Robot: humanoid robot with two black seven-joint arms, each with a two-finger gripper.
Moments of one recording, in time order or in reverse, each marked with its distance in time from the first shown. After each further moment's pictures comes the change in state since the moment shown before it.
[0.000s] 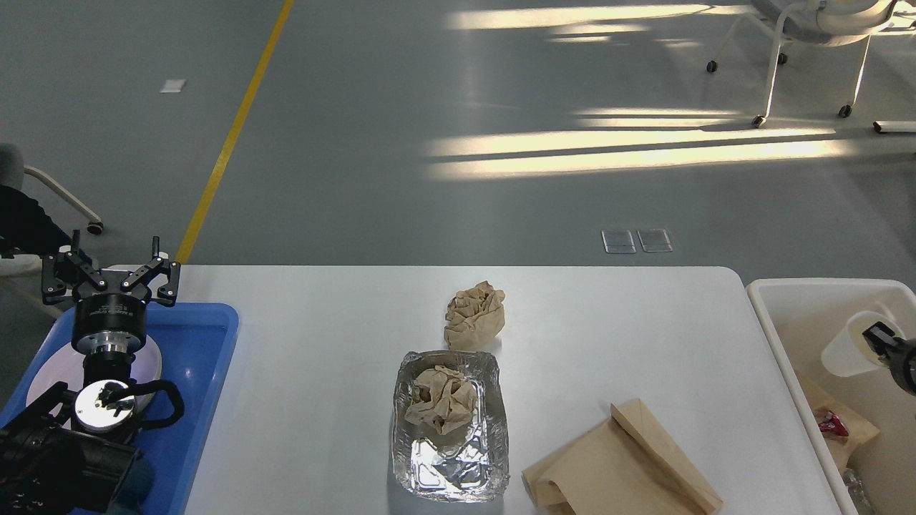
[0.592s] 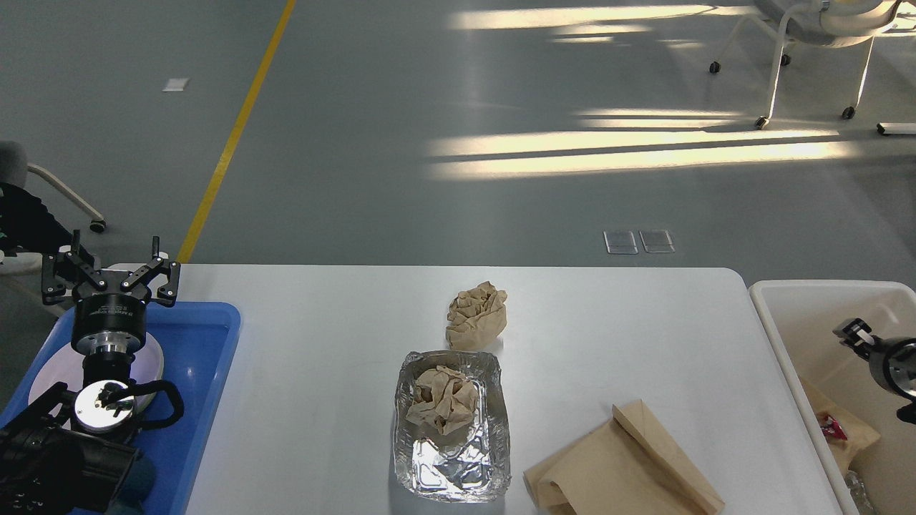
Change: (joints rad) left arm 0.000 0.000 0.000 0.000 0.000 0.000 -0.001; right arm 0.107 0.028 -0.090 0.091 0.001 0.013 -0.004
